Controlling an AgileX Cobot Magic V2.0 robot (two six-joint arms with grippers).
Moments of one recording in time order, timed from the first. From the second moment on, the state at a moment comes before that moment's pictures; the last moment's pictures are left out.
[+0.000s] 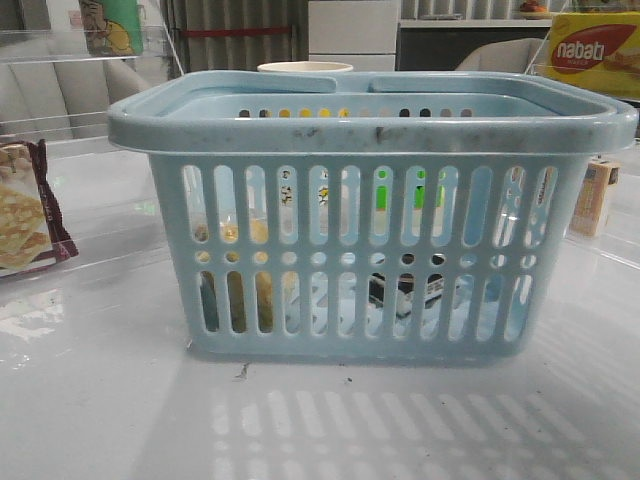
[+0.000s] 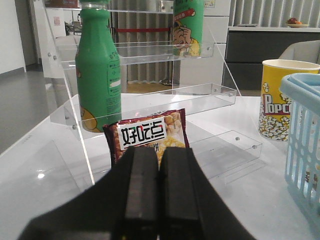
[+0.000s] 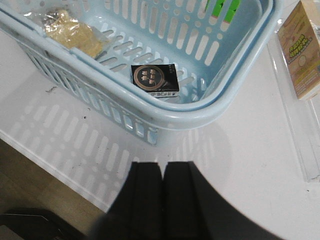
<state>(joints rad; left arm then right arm) -0.03 -0.01 0.01 0.04 0.05 -0.05 0.47 0.76 -0.80 -0.04 0.78 -0.02</state>
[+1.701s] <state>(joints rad) -0.03 -0.01 0.01 -0.04 0.04 0.10 0.10 0.35 -0.41 -0.06 0.45 -0.02</state>
